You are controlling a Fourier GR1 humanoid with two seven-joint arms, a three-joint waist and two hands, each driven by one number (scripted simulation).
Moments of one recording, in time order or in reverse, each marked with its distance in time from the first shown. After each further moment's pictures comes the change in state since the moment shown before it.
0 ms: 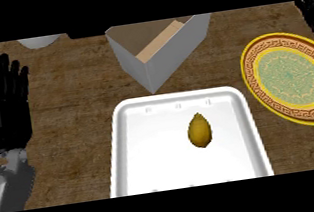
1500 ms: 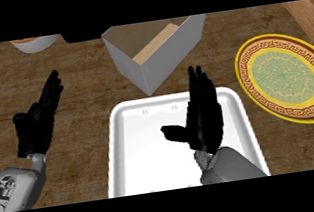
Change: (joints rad) left arm 0.011 0.072 -0.177 0.207 -0.185 -0.177 0.036; right arm 0.054 0.471 0.640 0.126 1.203 -0.462 0.847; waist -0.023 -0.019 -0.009
